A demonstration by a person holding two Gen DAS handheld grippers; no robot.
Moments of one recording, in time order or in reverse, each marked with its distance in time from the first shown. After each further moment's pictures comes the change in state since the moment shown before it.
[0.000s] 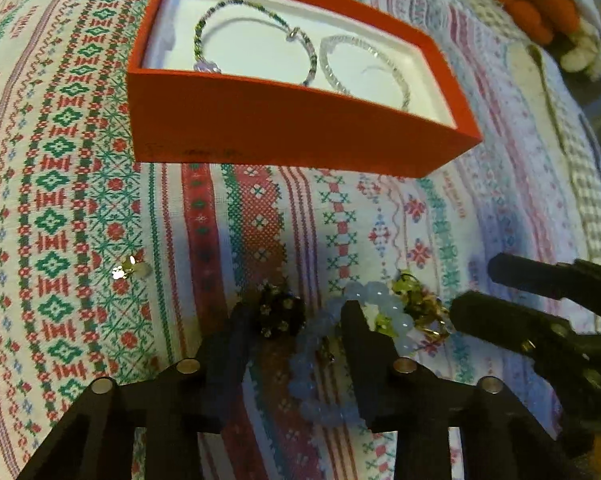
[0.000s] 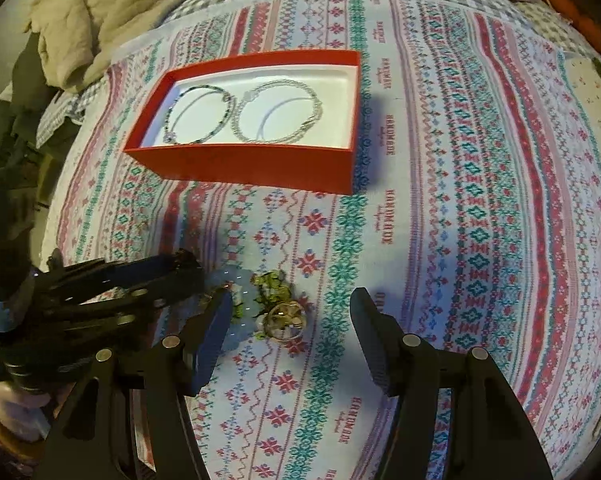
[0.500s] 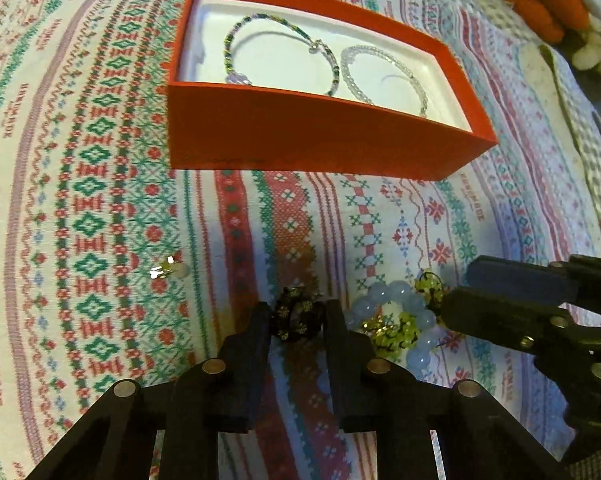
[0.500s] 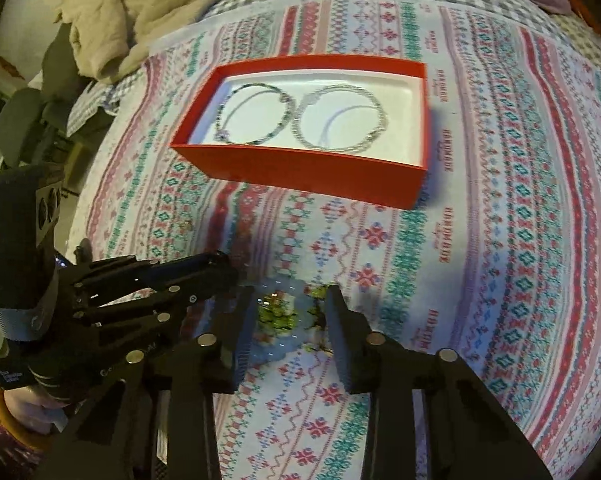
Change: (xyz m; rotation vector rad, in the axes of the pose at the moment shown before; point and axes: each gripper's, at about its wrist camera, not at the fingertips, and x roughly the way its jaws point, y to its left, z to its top) left arm -0.015 -0.009 -0.011 0.005 -0.032 0.071; right arm 0.009 0.024 0.009 -0.067 -0.001 0.109
